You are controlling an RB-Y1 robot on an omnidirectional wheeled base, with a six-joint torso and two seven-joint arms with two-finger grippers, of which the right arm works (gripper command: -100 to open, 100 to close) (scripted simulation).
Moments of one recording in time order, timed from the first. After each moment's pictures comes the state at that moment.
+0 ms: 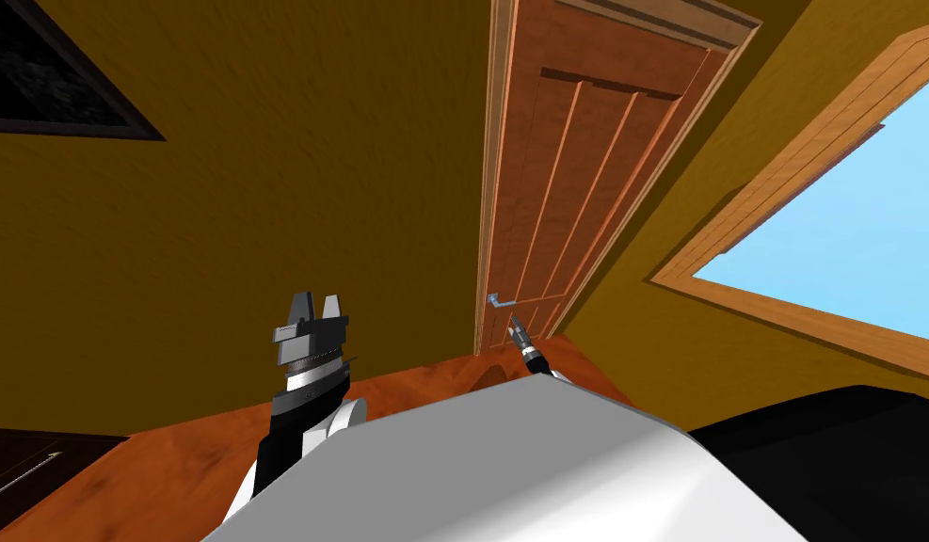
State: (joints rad) arm 0.06 -0.29 0.06 -0.79 -0.07 -0.85 -0.23
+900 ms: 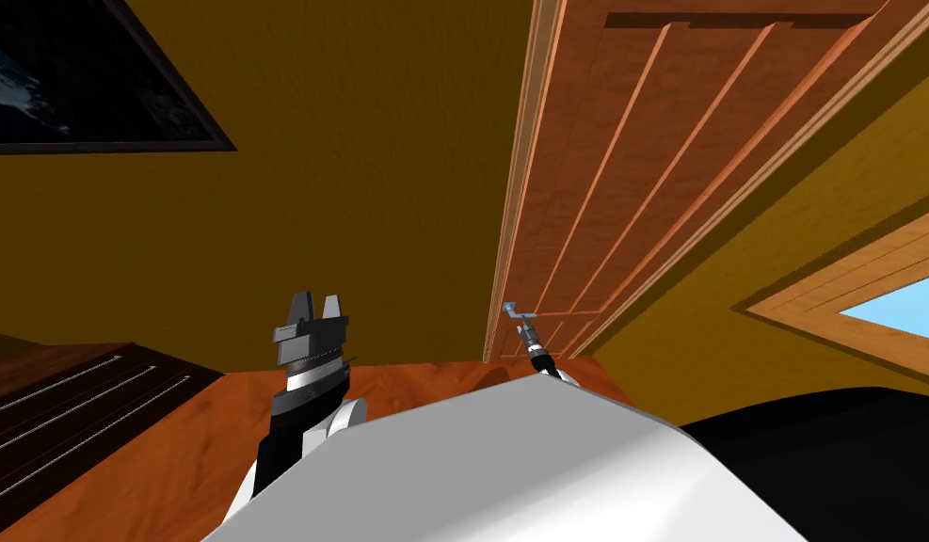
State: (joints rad) arm -0.01 -0.30 -0.02 -0.65 -0.16 -0.88 -0.20
